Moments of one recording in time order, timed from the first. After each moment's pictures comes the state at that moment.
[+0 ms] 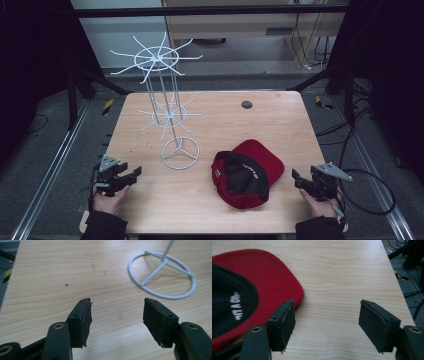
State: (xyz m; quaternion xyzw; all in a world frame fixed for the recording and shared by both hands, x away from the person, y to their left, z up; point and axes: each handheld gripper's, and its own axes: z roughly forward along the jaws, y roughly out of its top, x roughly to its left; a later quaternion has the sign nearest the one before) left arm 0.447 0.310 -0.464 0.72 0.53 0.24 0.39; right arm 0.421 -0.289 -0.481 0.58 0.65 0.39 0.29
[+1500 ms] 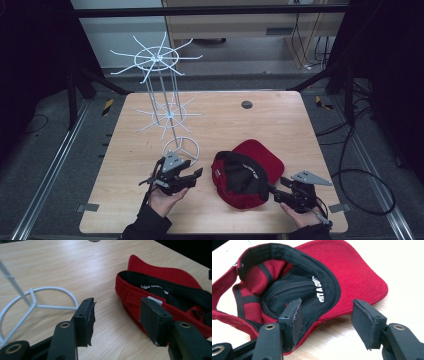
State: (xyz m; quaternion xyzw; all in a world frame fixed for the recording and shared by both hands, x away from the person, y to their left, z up) left arm 0.439 0.143 -0.429 0.78 0.39 0.18 0.45; right arm 0.392 -0.226 -0.465 0.52 0.72 0.43 0.18
